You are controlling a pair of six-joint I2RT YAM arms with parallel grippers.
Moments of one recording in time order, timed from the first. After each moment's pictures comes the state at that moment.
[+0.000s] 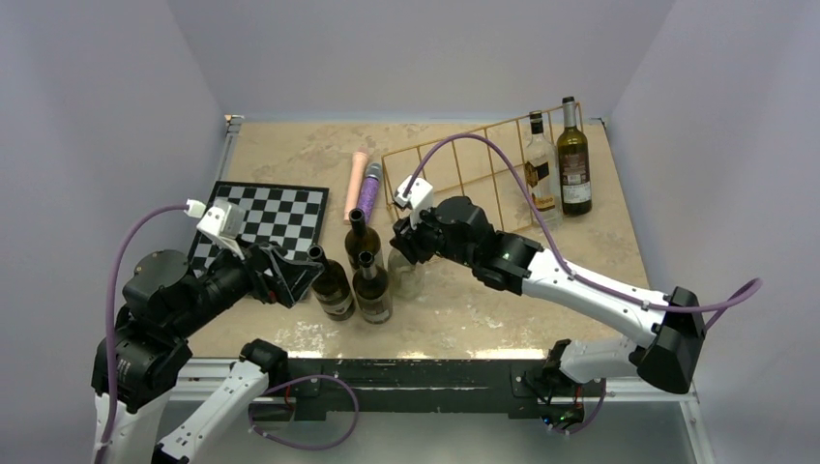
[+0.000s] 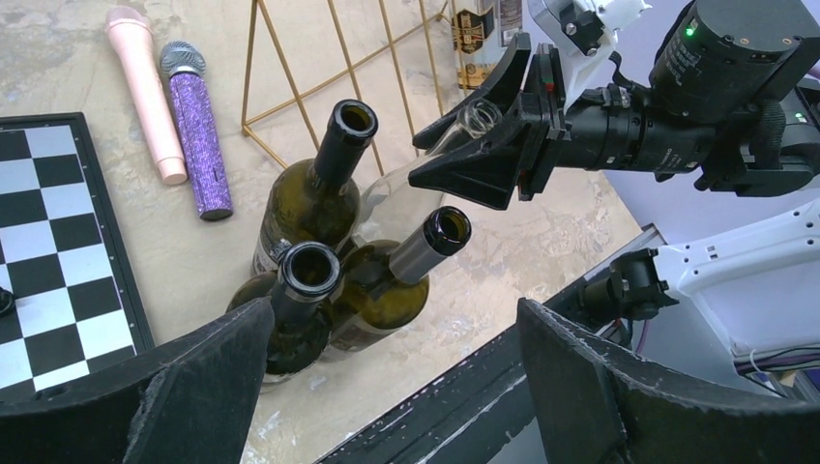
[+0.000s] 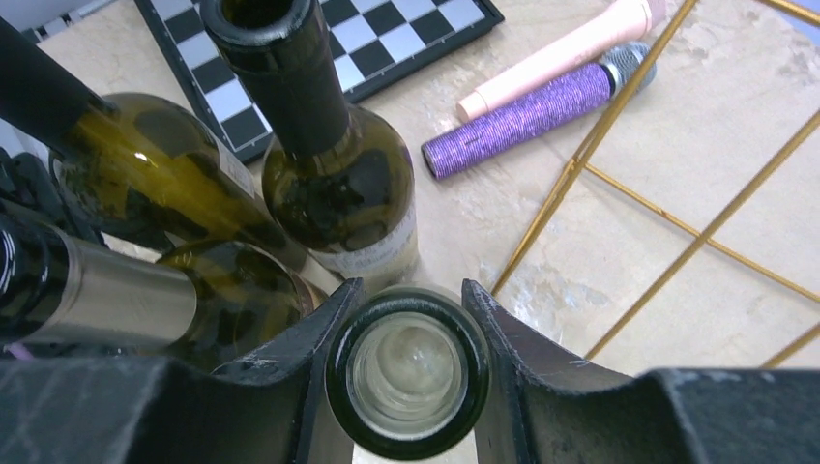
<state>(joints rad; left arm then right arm) -0.41 0.53 1.24 -0.96 0.25 -0.39 0.98 1.29 1.07 -0.16 0.07 0.04</state>
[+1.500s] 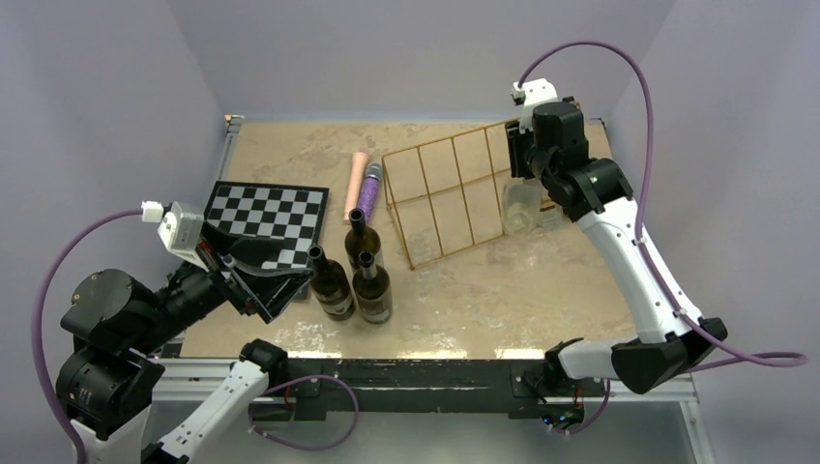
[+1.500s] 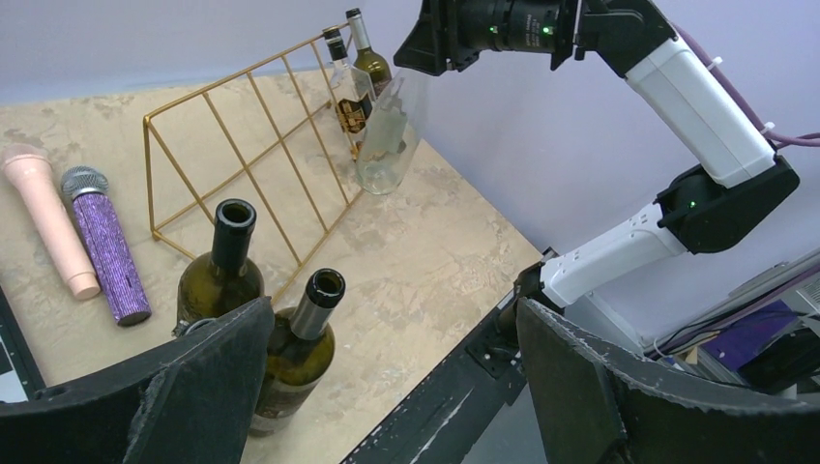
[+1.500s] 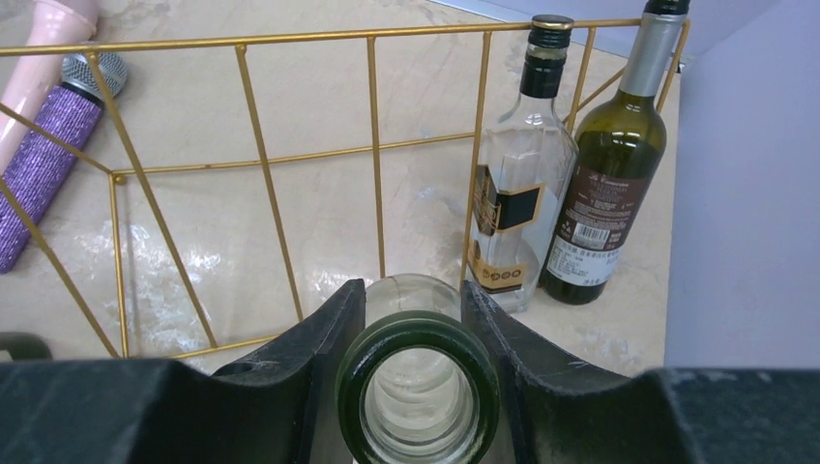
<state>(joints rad) -0.41 0.54 1.42 -0.88 0.42 -0.44 0.42 1.31 1.59 -0.79 0.32 -0.01</state>
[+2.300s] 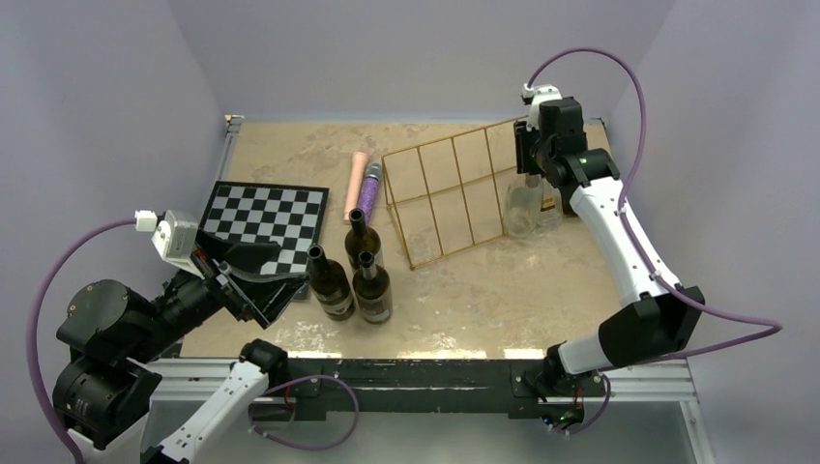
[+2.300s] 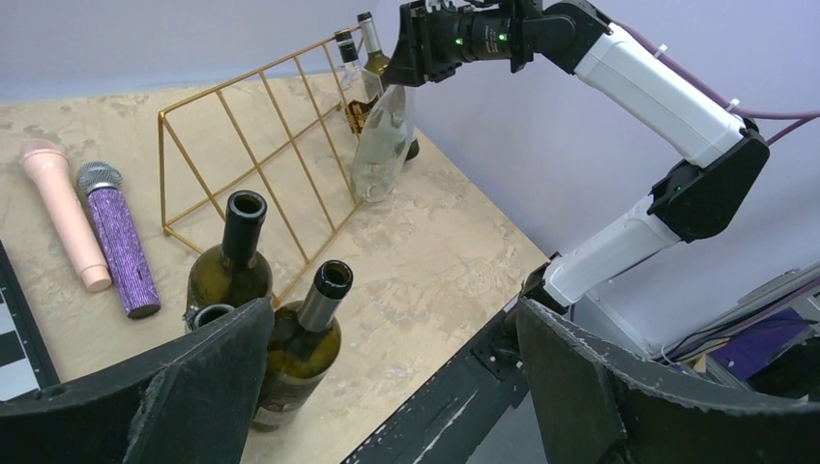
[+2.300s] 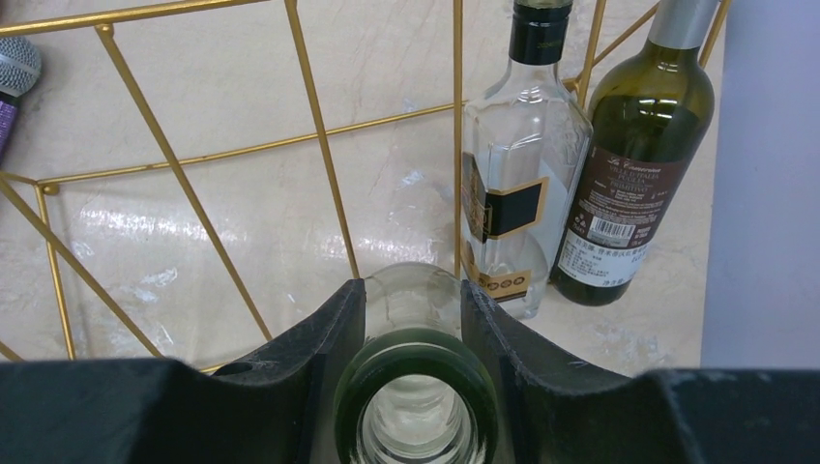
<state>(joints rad) -0.41 0.51 1.41 -0.89 0.39 -0.44 0.25 1.44 1.51 -0.68 0.19 -0.01</state>
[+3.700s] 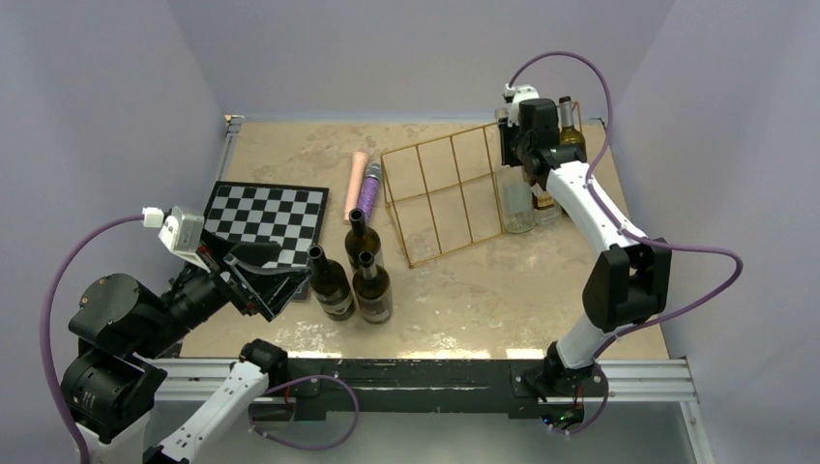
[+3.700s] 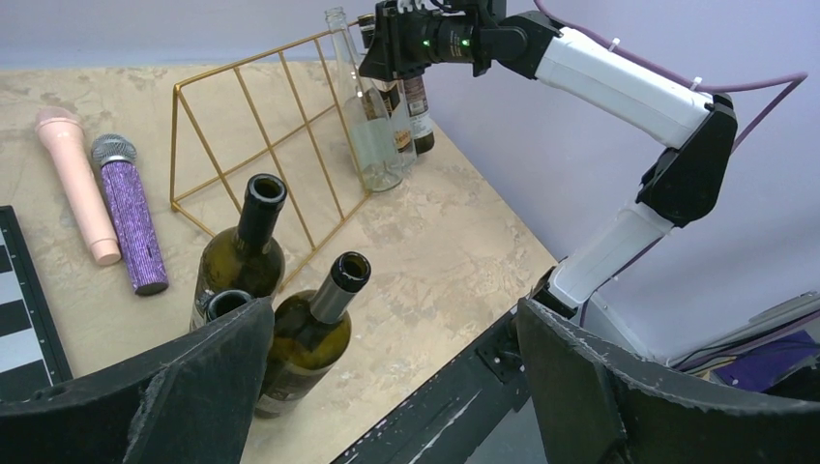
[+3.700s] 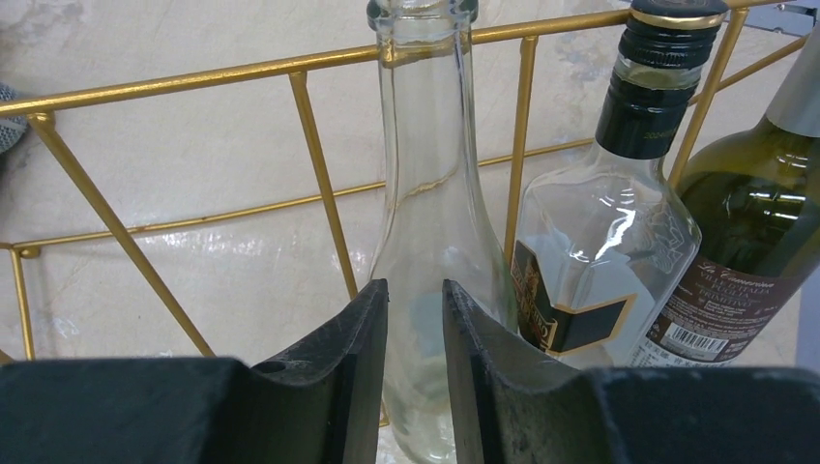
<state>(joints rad) -0.41 0.51 1.38 -0.91 0.35 -0.47 0.23 1.65 1.48 -0.42 0.13 -0.01</state>
